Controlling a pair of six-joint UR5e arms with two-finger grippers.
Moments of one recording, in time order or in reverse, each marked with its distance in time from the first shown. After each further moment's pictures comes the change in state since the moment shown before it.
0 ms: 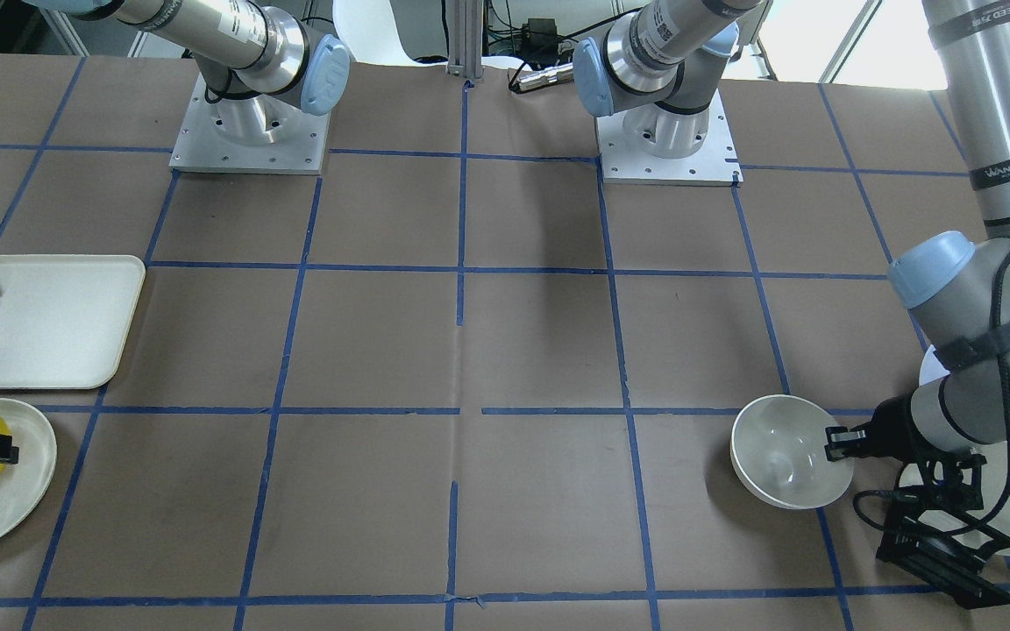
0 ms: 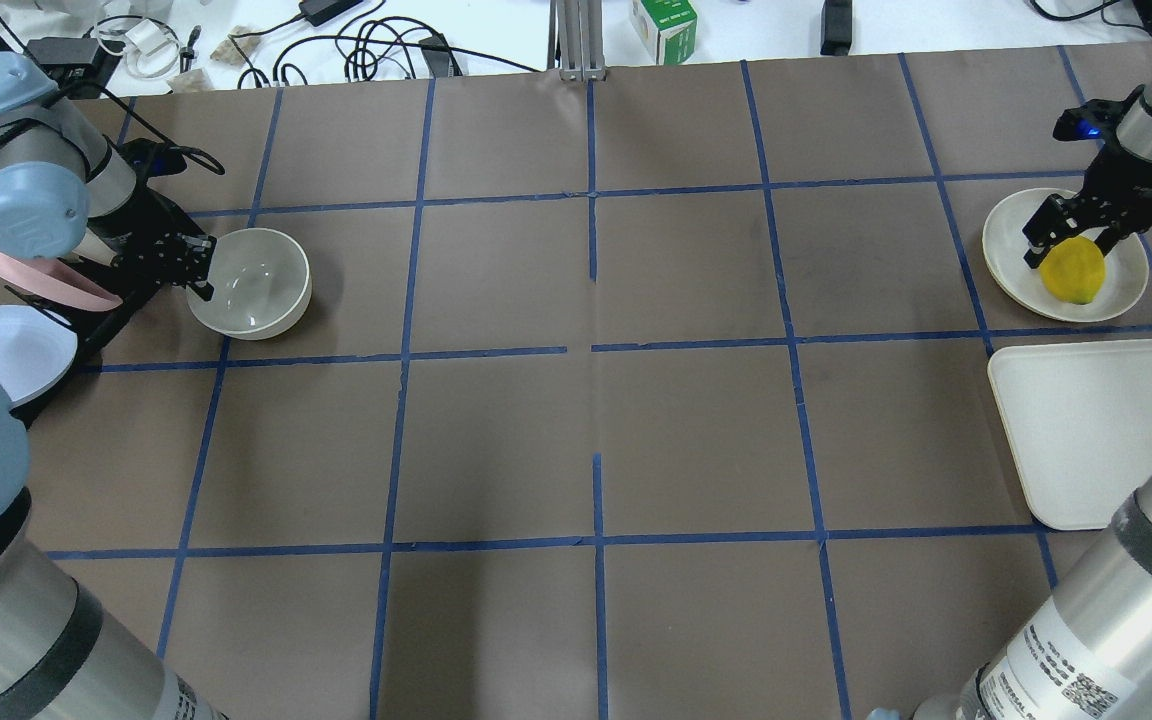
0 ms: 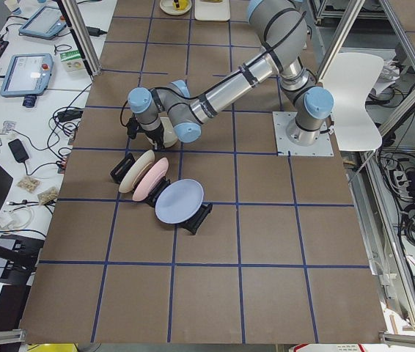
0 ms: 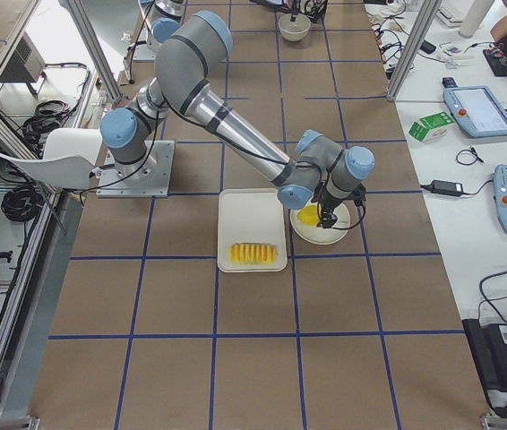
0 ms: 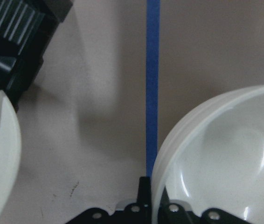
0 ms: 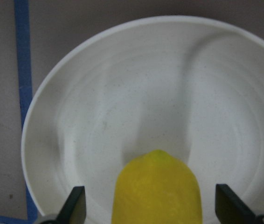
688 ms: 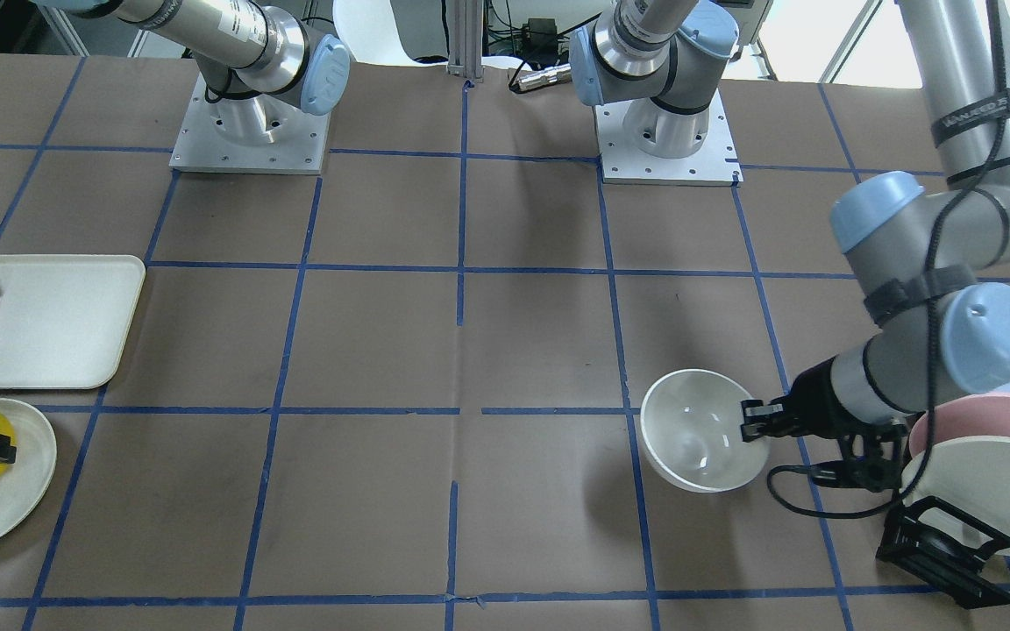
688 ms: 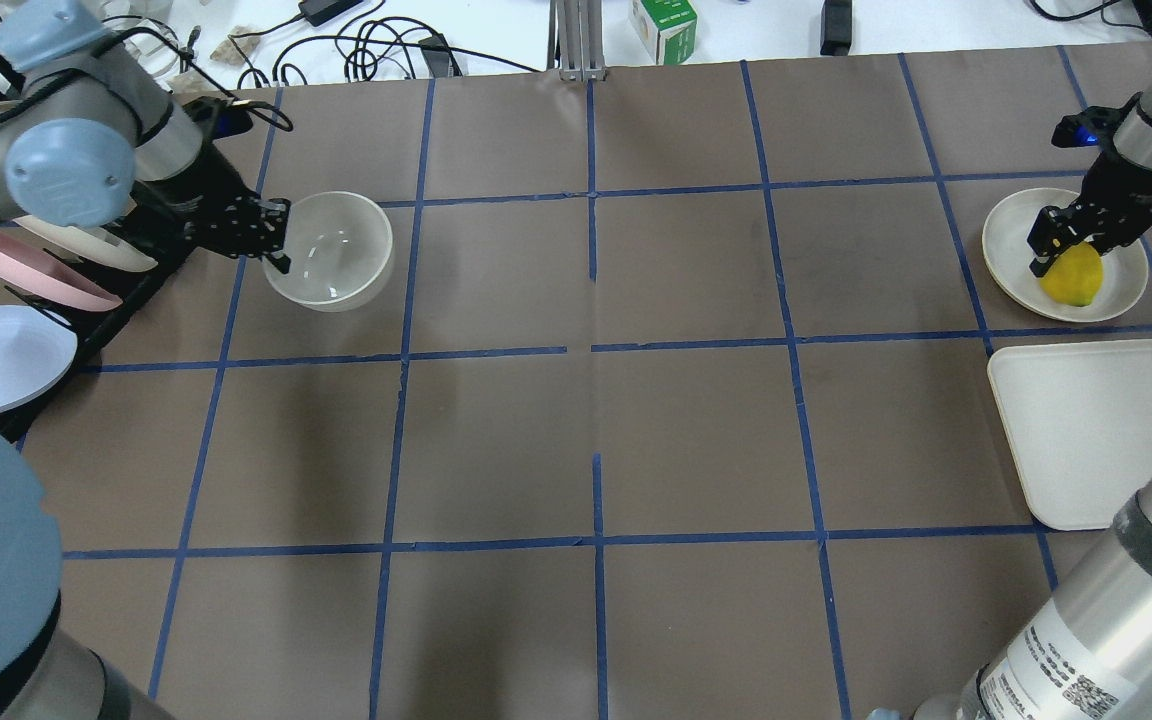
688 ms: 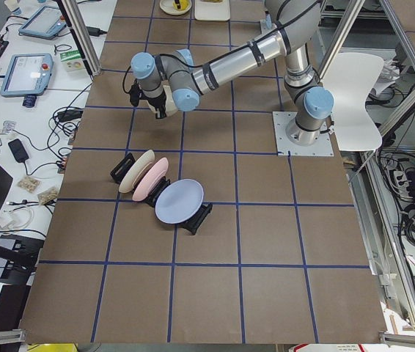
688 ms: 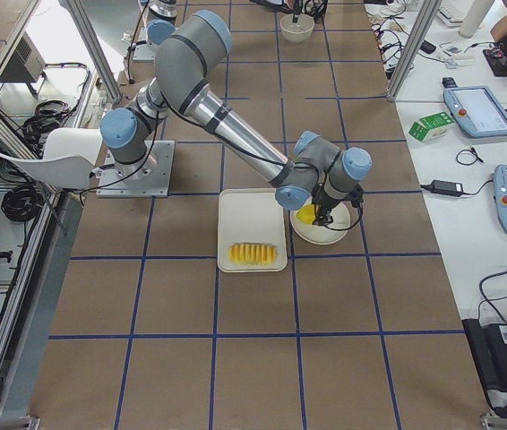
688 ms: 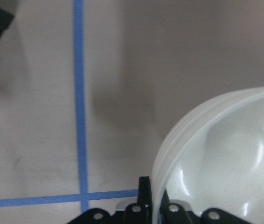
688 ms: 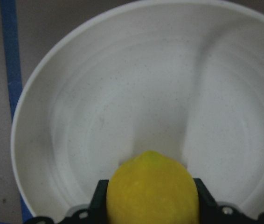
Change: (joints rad) left arm -0.218 0.108 -0.012 -0.107 -0.145 -0.244; right arm -0.001 -0.005 0.014 -0.004 -0.005 0.022
